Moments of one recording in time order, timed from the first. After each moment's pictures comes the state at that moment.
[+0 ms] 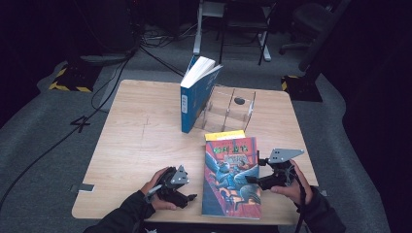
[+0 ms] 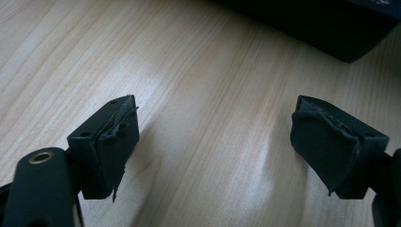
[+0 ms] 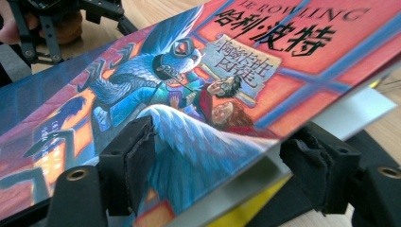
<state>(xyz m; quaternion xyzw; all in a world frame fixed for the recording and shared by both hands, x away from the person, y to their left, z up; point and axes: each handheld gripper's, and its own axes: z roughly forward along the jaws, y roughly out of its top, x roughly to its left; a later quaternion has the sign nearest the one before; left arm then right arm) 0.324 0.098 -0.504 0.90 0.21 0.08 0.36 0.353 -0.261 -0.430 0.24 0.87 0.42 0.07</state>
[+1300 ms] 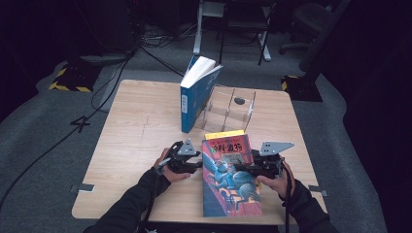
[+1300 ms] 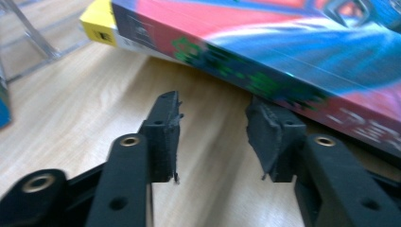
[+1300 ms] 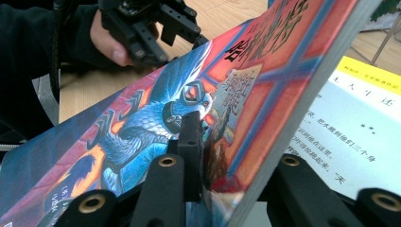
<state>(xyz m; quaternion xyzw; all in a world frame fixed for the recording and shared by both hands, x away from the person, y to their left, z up) 0.398 0.083 -0.483 0.87 0.23 0.09 0.43 0.373 -0.237 -0.434 0.22 0.85 0.48 0.03</state>
